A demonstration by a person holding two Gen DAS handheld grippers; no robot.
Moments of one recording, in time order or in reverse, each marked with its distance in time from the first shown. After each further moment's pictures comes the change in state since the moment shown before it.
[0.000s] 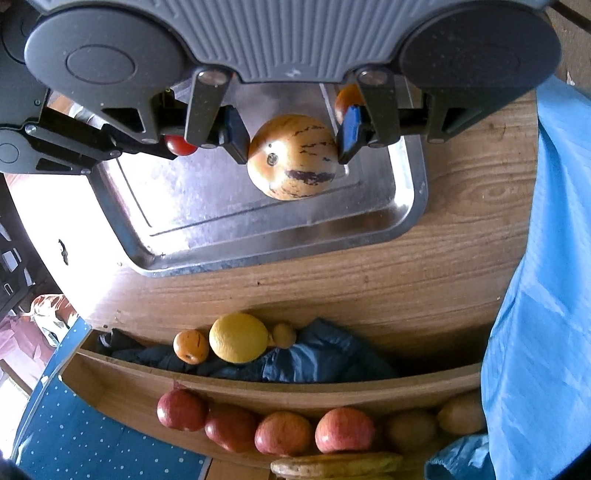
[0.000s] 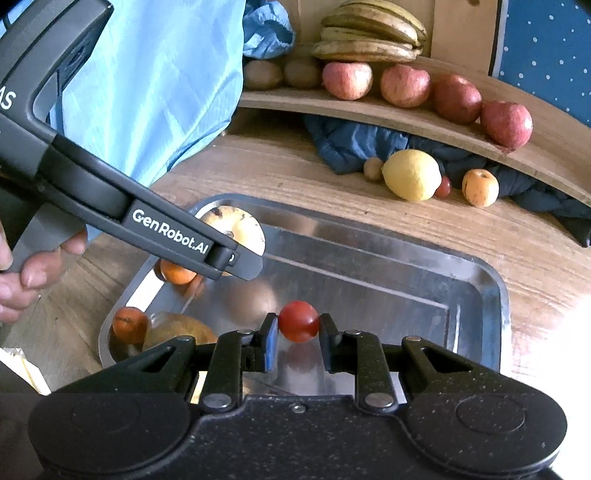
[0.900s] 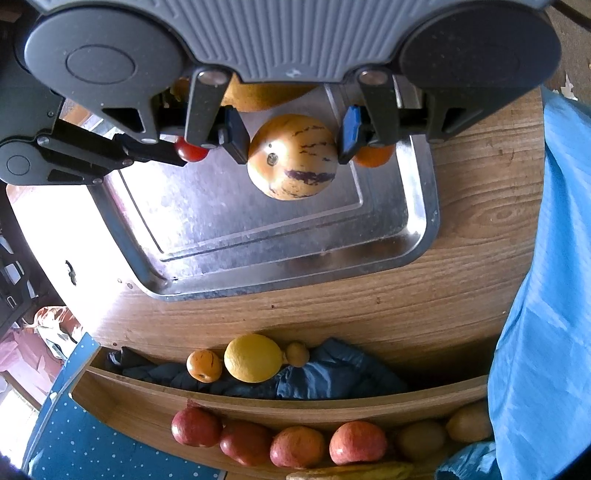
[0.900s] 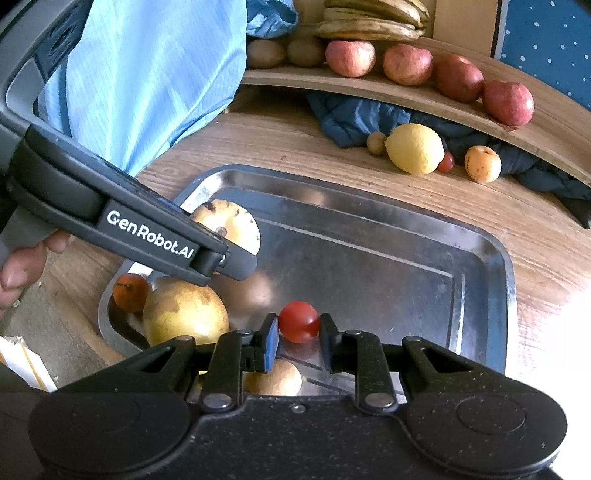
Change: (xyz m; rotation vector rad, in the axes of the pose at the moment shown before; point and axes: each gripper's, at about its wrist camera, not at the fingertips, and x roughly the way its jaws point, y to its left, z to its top) left arm -0.004 -0.012 -0.020 0.018 0.018 -0.003; right arm 0.000 0.004 -0.012 -0.002 0.046 -0.003
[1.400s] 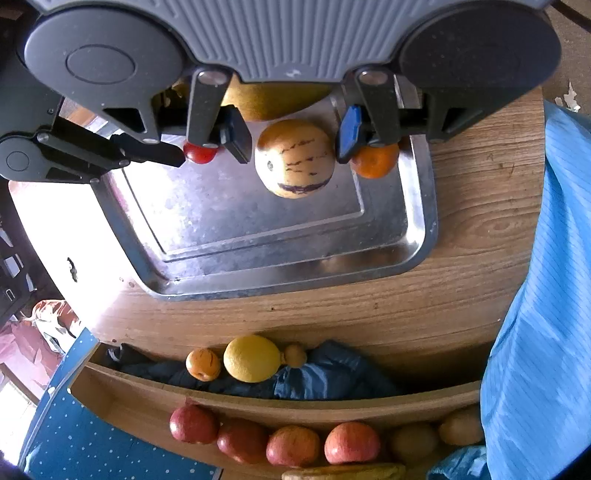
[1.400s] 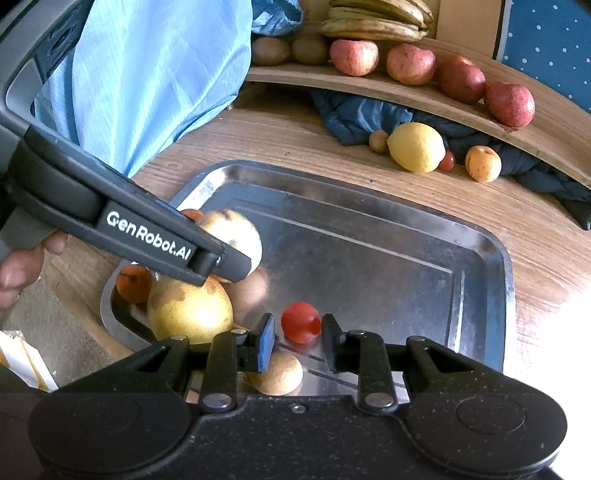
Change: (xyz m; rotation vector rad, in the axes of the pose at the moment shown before) left arm -0.005 -0.004 -0.006 -0.025 -0.011 0.006; right arm -0.004 0.003 -0.004 -0.011 -0.001 -0.006
